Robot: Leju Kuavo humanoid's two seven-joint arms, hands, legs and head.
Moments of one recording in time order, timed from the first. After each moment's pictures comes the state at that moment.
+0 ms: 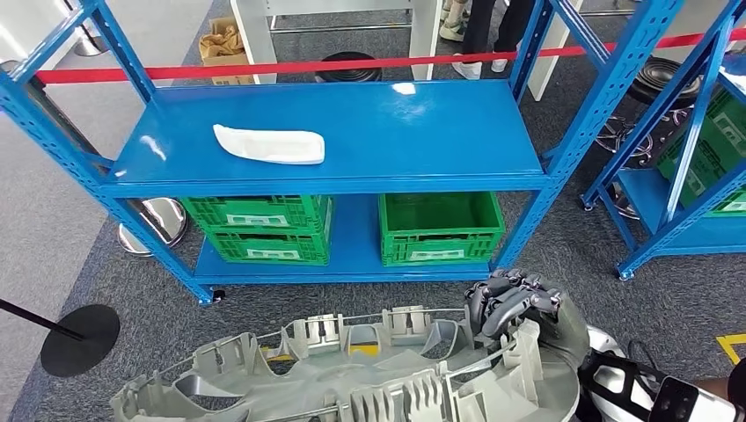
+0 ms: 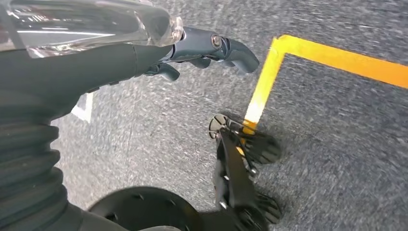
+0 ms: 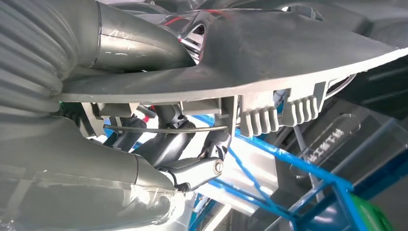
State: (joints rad) left arm -0.09 -0.09 1.19 -0.22 -0.85 -0.01 -0.18; right arm -0.11 -0.24 0.30 -2.00 -0.12 0.55 -0.64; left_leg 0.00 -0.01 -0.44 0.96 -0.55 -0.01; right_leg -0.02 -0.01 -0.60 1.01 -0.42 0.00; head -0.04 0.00
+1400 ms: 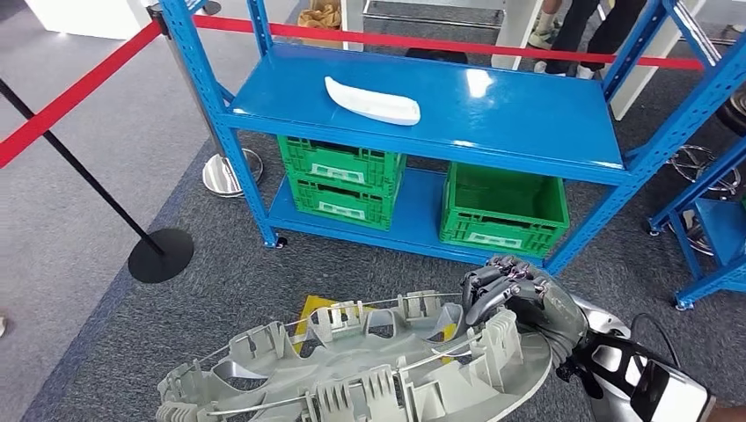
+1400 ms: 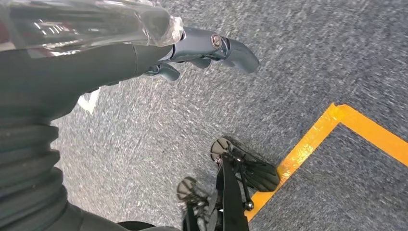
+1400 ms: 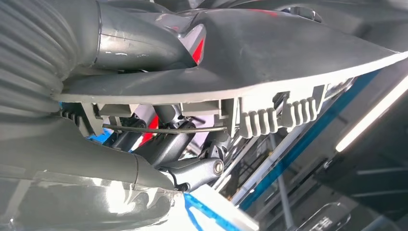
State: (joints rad) left arm -0.09 -0.05 1.21 -0.22 -0.84 -0.03 -0.20; right arm -0.21 -0.30 0.32 -1.93 0.00 0.57 -0.69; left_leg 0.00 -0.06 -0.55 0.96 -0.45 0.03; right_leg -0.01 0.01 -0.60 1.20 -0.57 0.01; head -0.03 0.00
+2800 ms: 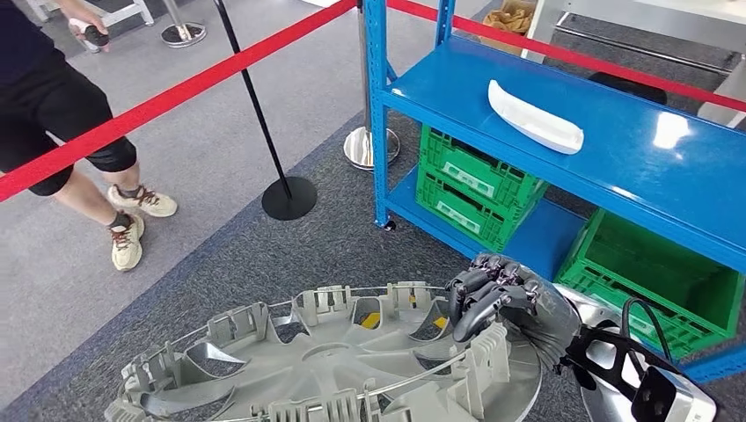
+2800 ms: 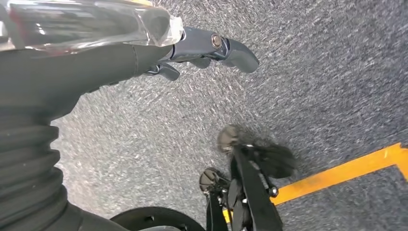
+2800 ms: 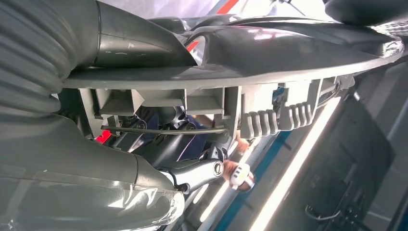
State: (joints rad) left arm -0.09 -0.08 1.18 -0.21 -0.92 -0.03 -0.23; right arm -0.25 -0.29 0.36 -1.98 -0.01 0.59 -0.69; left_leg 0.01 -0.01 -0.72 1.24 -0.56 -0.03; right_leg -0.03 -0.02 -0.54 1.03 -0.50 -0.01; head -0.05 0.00
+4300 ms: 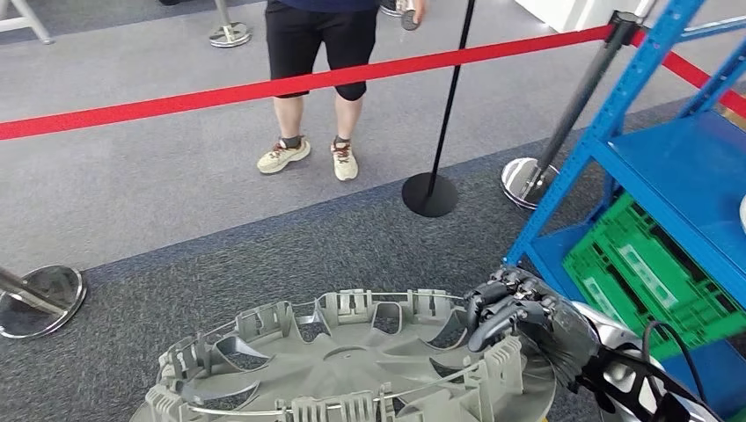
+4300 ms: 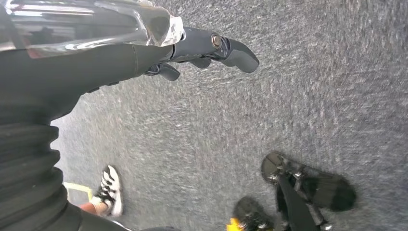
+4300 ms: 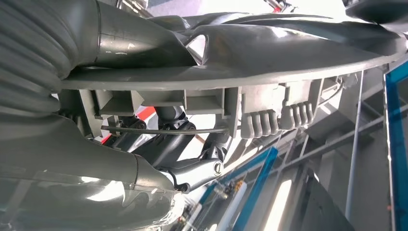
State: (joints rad) left arm -0.06 -0.06 1.12 -0.21 -0.98 -0.01 -0.09; right arm -0.16 -0.37 0.33 -2.03 0.02 0.52 -0.69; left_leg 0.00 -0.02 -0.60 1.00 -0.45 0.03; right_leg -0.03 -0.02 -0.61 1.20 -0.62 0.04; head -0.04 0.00
